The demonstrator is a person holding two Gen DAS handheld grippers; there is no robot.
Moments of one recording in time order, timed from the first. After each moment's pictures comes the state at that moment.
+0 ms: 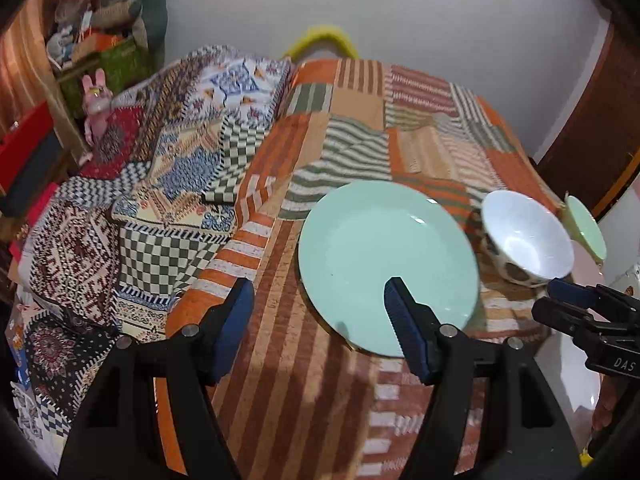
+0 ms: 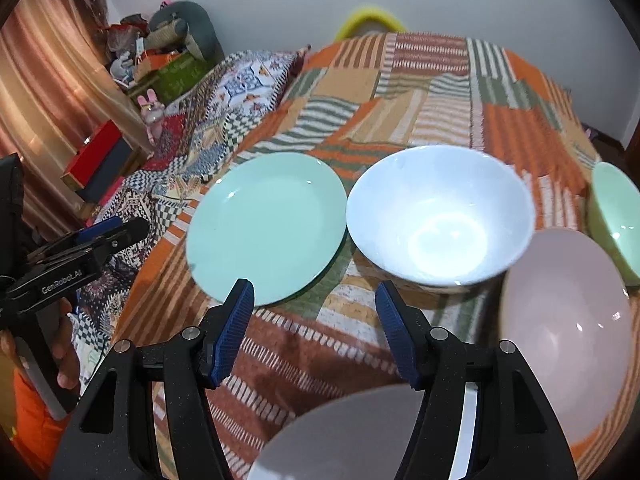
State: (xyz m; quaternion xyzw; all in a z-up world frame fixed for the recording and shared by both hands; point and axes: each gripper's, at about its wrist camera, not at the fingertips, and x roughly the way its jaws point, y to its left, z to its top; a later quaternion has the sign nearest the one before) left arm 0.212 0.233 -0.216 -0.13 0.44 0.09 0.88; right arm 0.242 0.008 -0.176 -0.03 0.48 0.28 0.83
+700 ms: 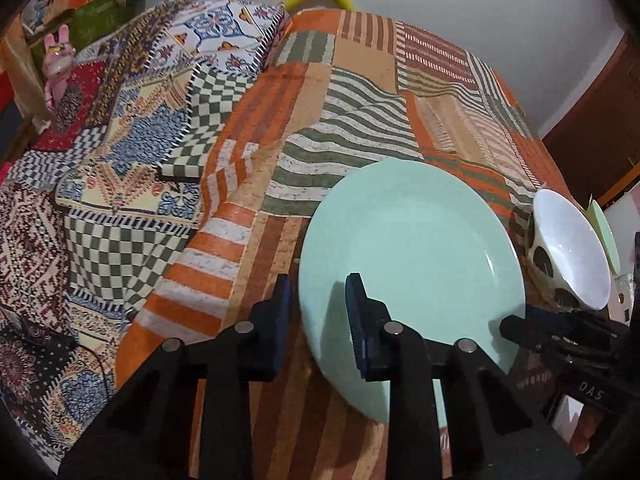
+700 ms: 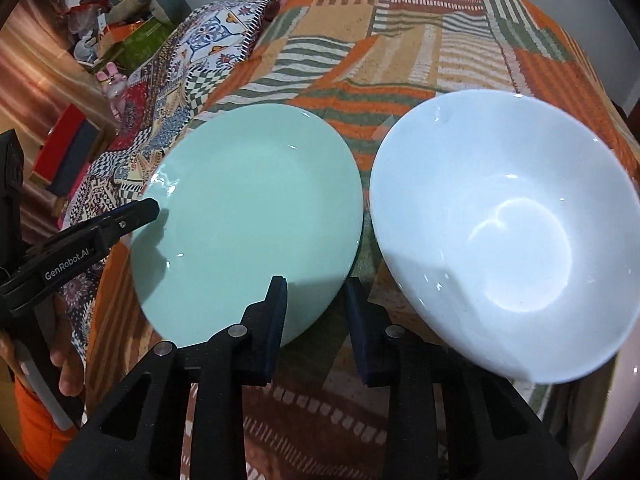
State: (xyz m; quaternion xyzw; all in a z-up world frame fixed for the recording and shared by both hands) left arm 0.280 0.259 -0.277 -0.17 0.49 0.05 0.85; right arm 0.286 0.045 -0.232 -0.03 0.56 0.24 0.79
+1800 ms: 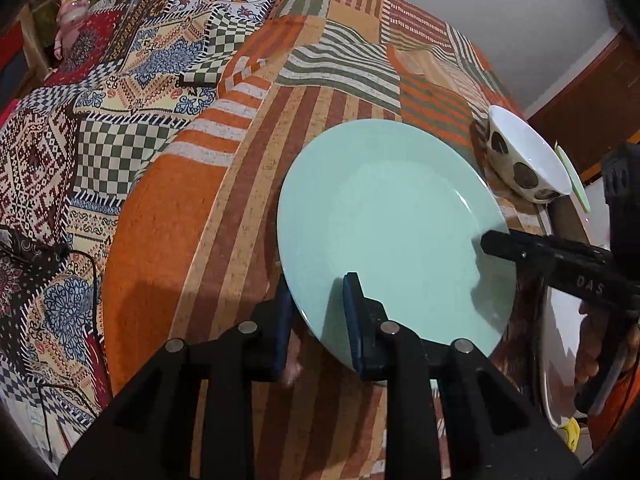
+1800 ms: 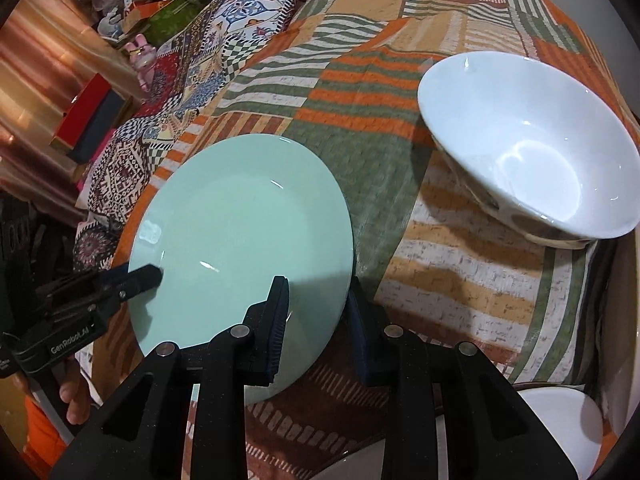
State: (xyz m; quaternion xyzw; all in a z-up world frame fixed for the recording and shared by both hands) left arm 0.168 0.239 -0.283 -0.20 0.52 0.02 0.83; right arm 0.248 0.047 -0.231 -0.05 0.57 0.28 0.77
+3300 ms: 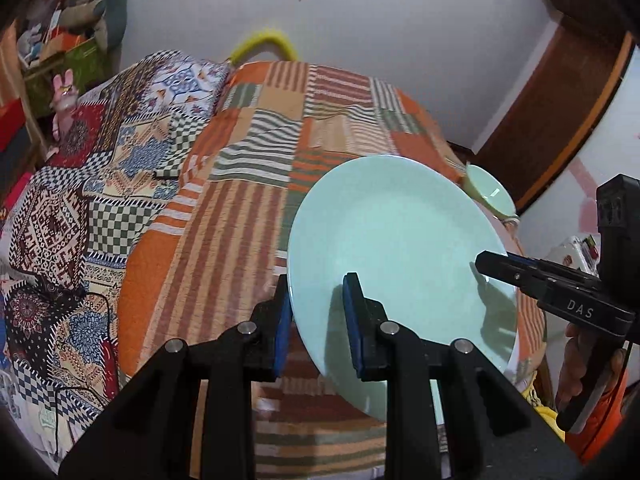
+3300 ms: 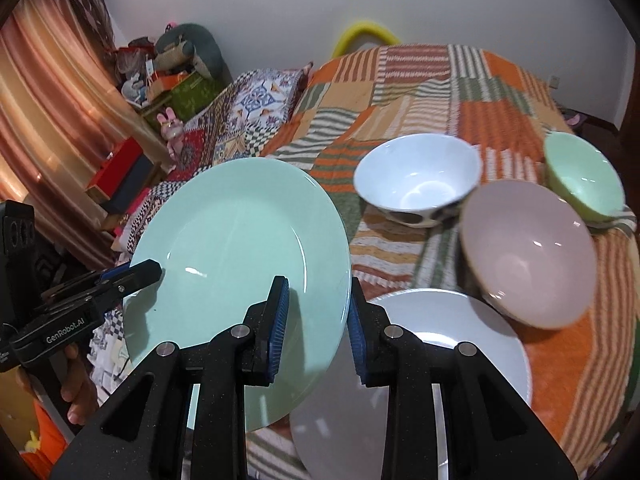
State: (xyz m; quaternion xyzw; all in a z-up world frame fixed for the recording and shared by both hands) left arm 0.109 0.153 -0.153 -0.15 0.42 -0.01 0.90; right arm 0.165 -0.037 -0.128 0.01 0.46 0.28 0.84
